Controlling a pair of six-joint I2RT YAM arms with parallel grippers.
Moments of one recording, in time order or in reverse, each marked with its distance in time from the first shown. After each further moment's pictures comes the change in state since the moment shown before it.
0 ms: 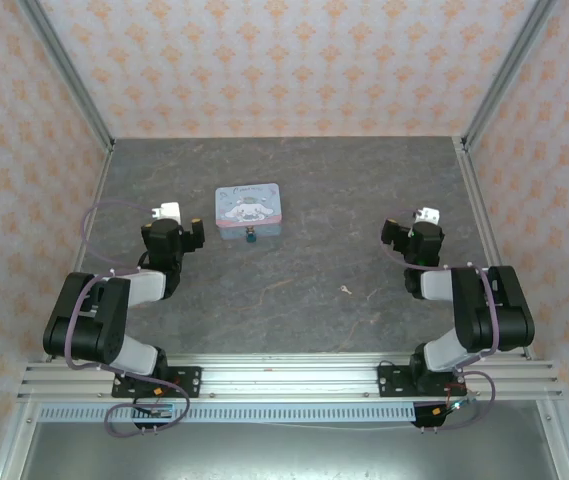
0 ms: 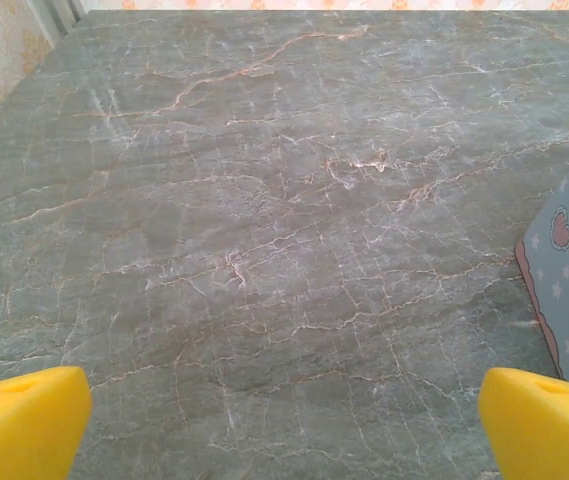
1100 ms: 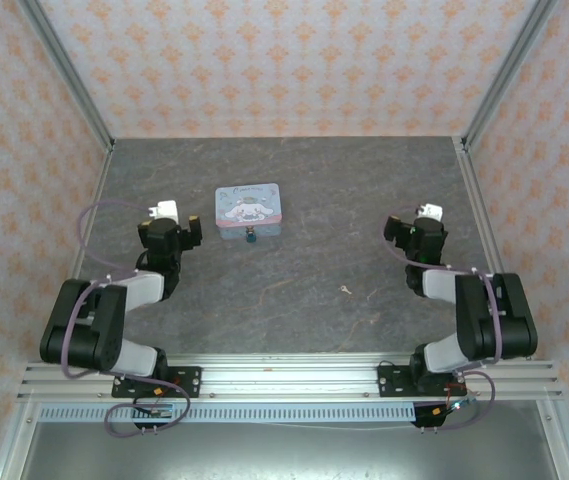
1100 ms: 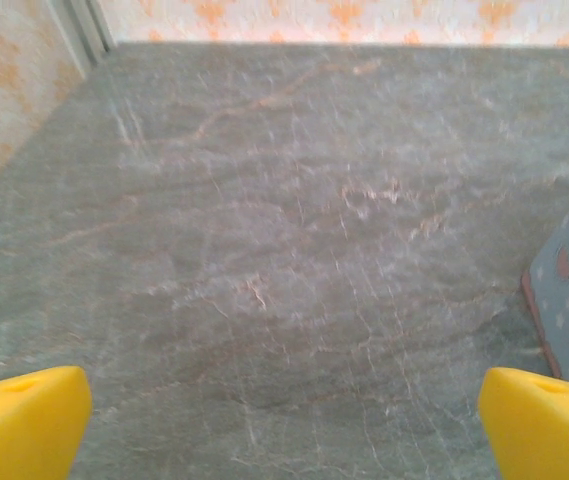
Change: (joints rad) left arm 0.000 -0.087 -0.002 -0.027 -0.037 0.006; right arm 0.000 -0.084 0.050 -0.144 0.037 0.010
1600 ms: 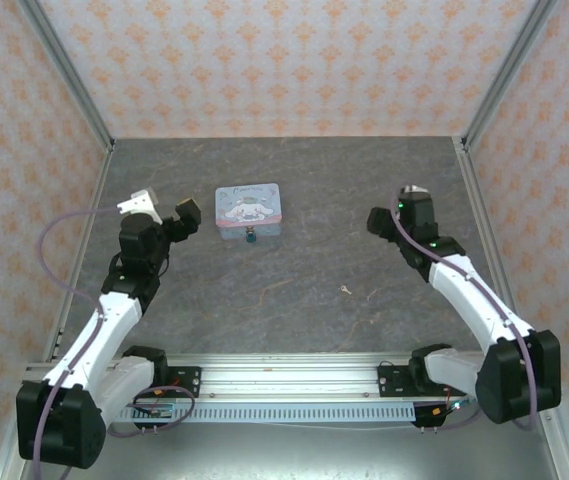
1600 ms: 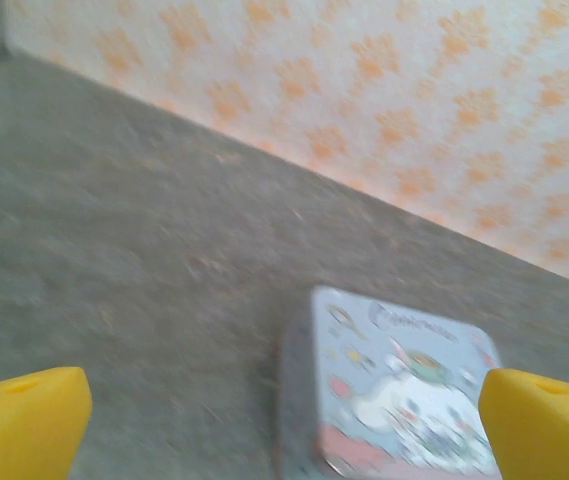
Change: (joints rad) left arm -0.015 -0.474 0.124 -0.519 0.280 -0.429; right arm 0.251 -0.285 0.368 -0.923 -0.068 0.227
